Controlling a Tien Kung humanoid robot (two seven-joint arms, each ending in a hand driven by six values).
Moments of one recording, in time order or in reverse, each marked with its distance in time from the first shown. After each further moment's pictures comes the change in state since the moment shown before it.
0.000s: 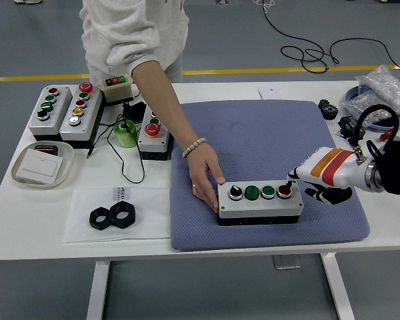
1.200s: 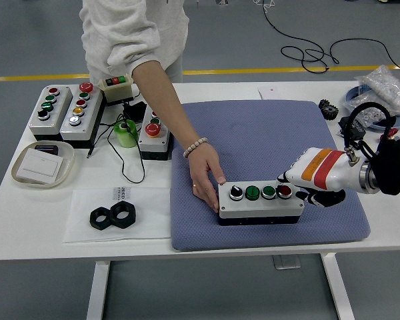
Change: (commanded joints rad) left arm 0.008 0.007 -0.041 0.000 0.040 0.003 0.003; right arm 0.036 -0.008 -0.030 0.068 0.021 0.021 0.015
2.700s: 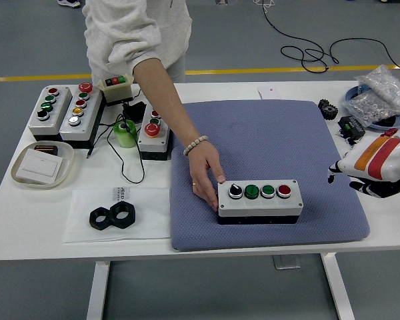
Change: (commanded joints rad) left arm 0.015 -0.001 -0.001 0.000 -0.024 -0.010 0.000; right arm 0.028 -0.249 0.021 0.079 0.043 0.036 0.021
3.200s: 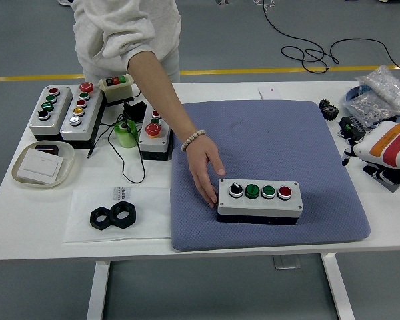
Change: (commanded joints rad) left arm 0.002 -0.006 0.004 0.000 -0.001 -0.002 0.001; right arm -0.043 -0.022 0.061 -0.032 -0.028 -0.053 -0.038
